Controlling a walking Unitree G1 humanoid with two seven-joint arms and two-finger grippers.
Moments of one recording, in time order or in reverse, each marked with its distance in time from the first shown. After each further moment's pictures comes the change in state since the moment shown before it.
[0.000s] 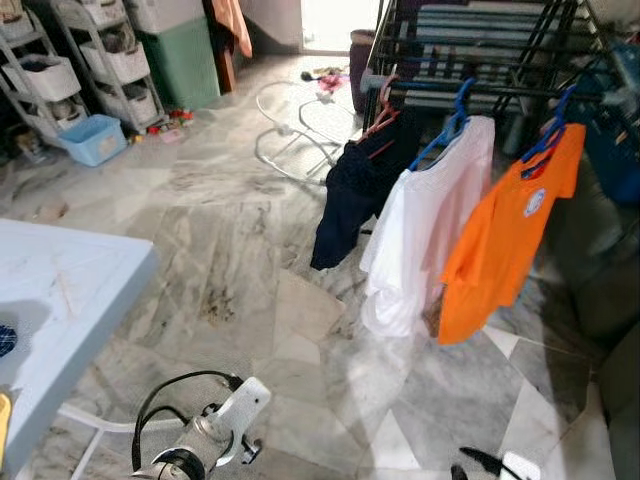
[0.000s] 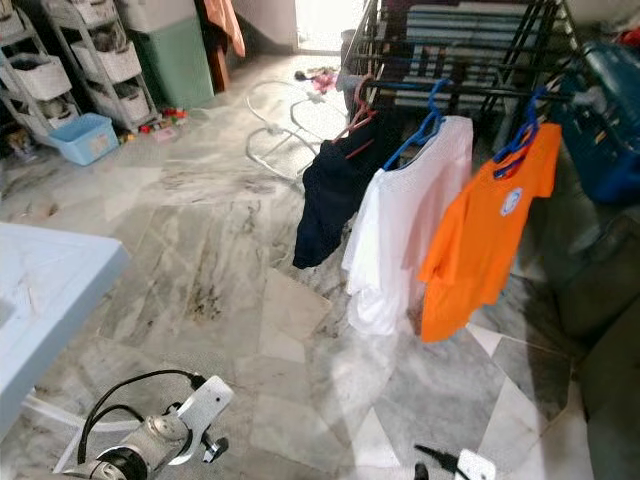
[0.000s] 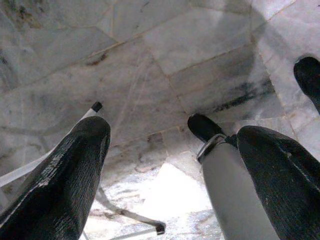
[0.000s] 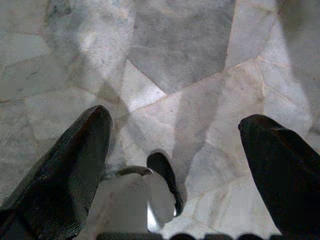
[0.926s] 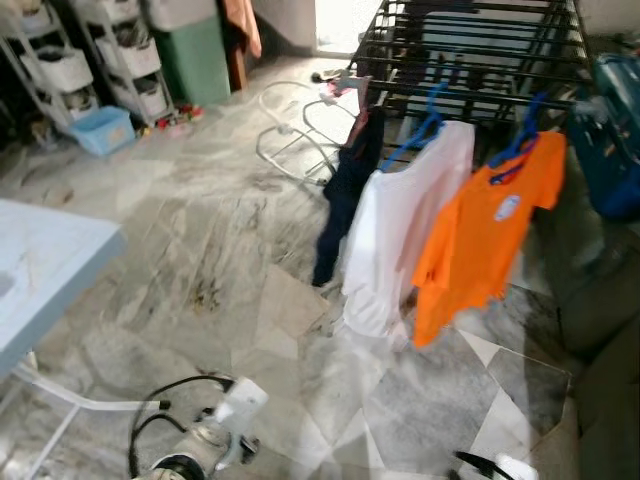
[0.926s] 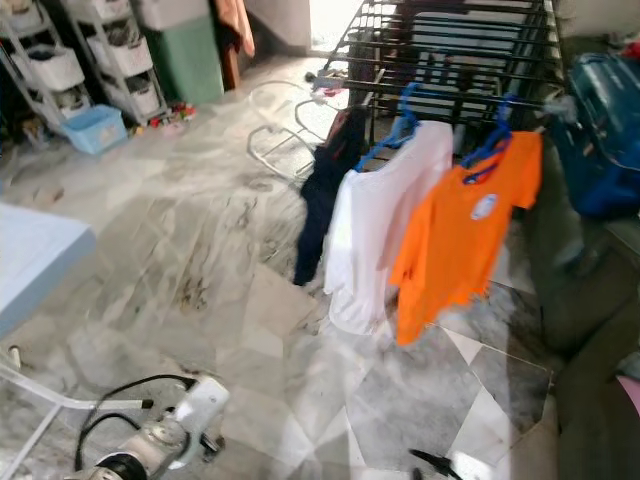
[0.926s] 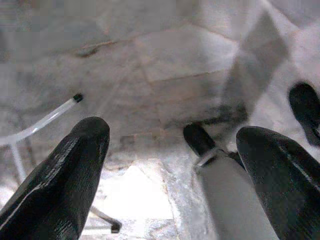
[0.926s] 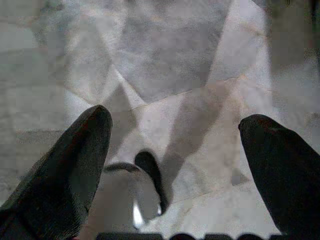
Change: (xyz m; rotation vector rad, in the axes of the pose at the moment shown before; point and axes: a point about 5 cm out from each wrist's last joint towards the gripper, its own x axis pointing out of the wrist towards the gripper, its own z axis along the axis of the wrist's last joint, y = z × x) left arm -0.001 0.007 -0.006 -0.135 -0.006 0.119; right arm 0.002 0.009 0.003 -0.040 0.003 0.057
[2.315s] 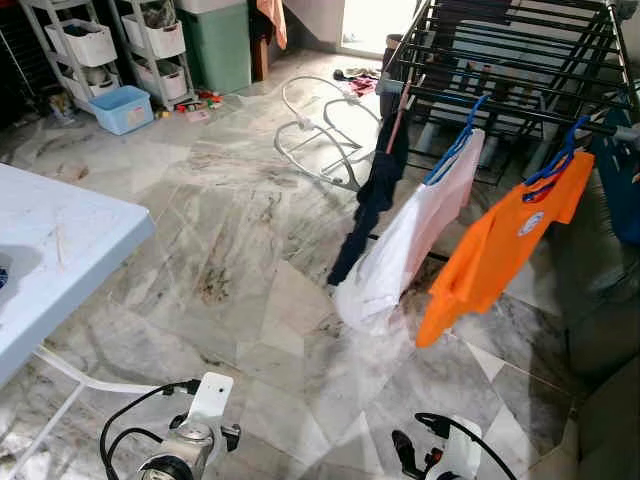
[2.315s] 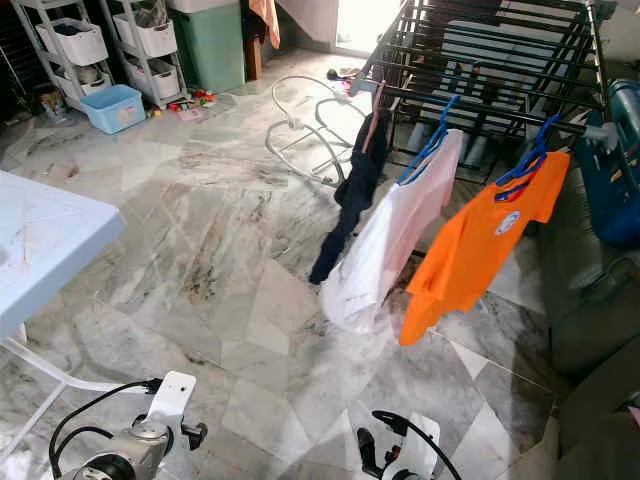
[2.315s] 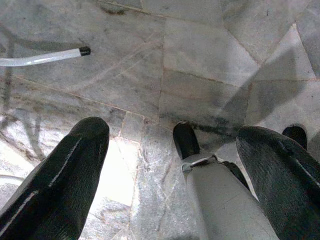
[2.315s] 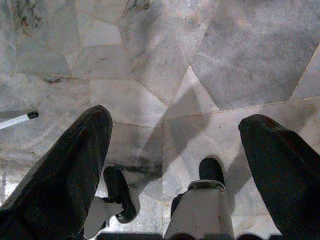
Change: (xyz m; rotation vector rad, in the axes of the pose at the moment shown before) left arm -0.002 0.013 -0.010 -0.295 0.027 0.095; right arm 0.010 0.059 0.017 0.073 0.045 0.244
